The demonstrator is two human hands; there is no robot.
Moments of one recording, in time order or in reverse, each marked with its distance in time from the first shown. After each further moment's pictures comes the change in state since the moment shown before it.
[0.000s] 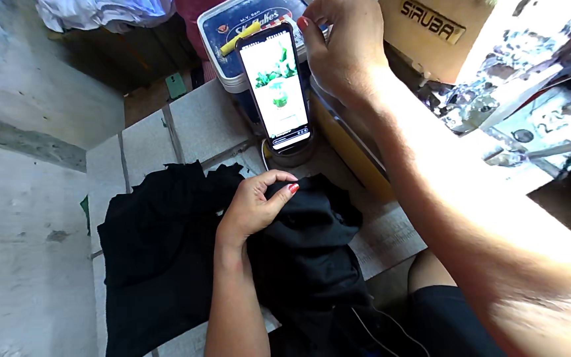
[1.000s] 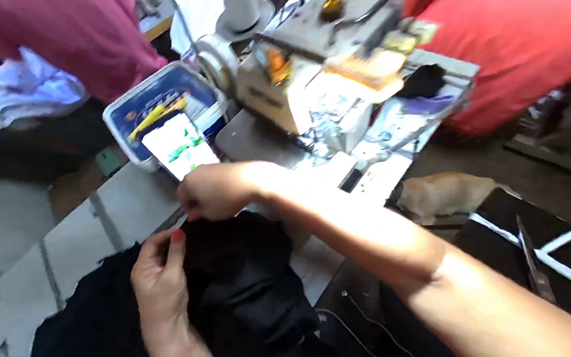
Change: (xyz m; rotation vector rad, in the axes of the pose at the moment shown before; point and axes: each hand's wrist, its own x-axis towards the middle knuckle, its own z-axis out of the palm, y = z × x) left_hand 0.006 0.021 -0.007 -0.026 0.431 0.042; right_hand -0.049 -0.012 0.002 0.287 -0.688 -0.434
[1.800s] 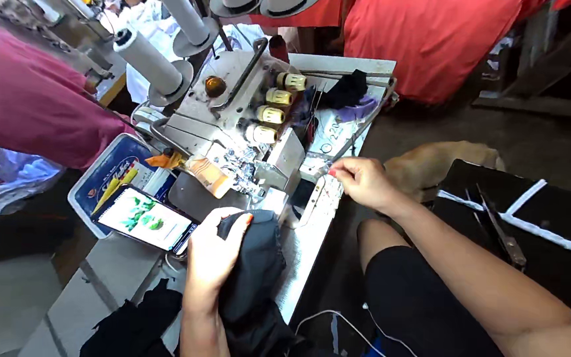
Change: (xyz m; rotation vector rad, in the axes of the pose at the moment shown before) left_hand 0.038 0.083 0.127 0.432 -0.511 0.108; right_hand -0.283 0.028 -0.015 -0.071 0.946 0.800
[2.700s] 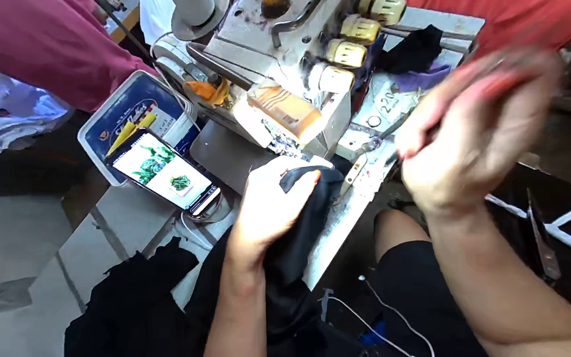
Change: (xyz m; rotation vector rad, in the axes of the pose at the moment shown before) left_hand 0.015 0.010 0.012 -0.331 -0.163 0.041; right_hand 0.017 -0.072 0.014 0.411 0.410 -0.454
